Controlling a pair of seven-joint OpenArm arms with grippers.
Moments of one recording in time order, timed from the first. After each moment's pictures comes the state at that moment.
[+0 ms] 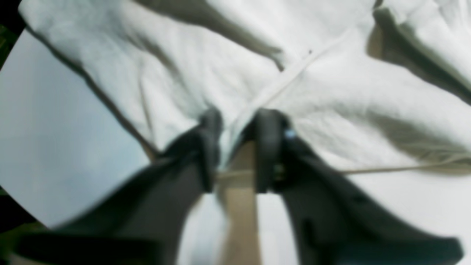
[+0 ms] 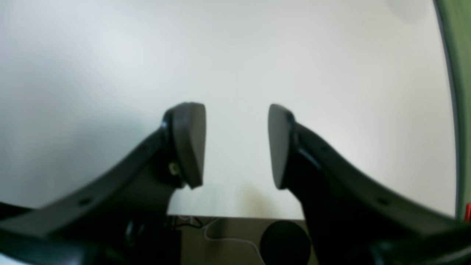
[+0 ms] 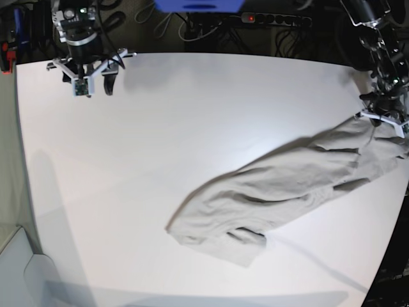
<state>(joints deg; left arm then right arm) 8.6 -16.0 -33.7 77.8 -18.1 -8.6 32.1 -38.8 4.5 6.8 116.6 -0.5 5.0 -26.5</state>
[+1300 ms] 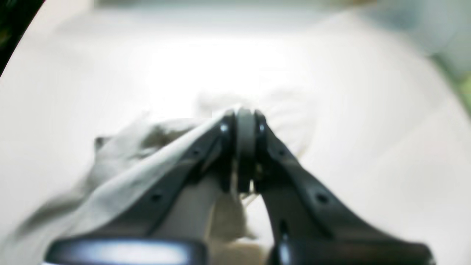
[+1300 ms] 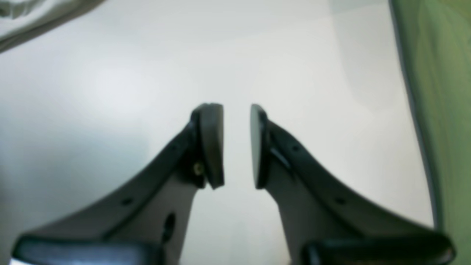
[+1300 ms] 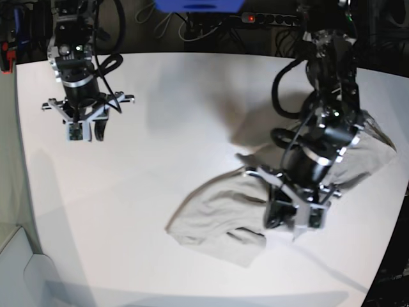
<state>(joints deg) -2.5 -7.1 2.5 116.3 -18.5 -8.6 42.6 -24.9 4.0 7.0 116.8 -0.5 5.0 -32.8</state>
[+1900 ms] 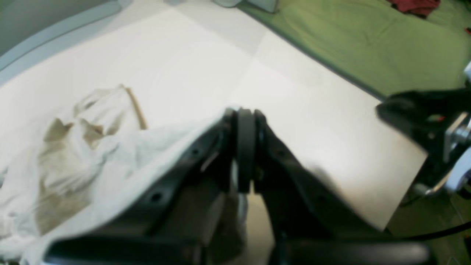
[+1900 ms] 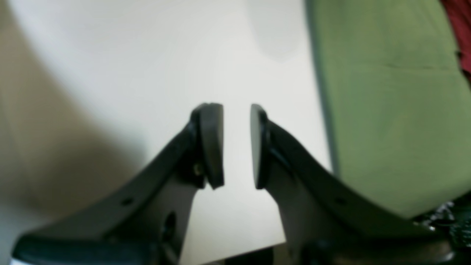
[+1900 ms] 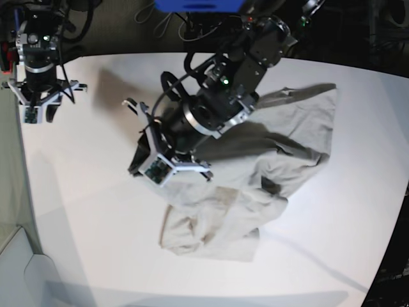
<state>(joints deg) -2.4 1.5 35.3 111.4 -6.1 -8.8 42.8 -29.1 6.4 23.6 116.8 -0.5 7.9 -33.5</state>
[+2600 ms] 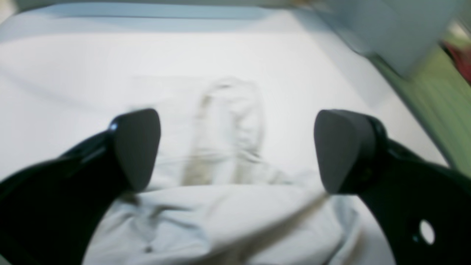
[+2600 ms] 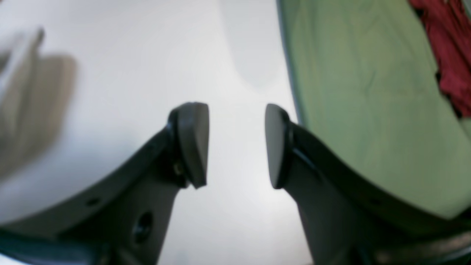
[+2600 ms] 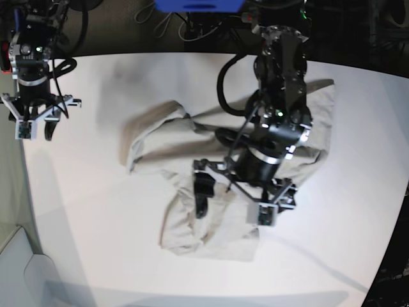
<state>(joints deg) -1.0 7.8 6.2 112.1 -5.8 -7.7 42.0 -23.5 6.3 25.0 116.8 -0.3 10.5 -33.0</state>
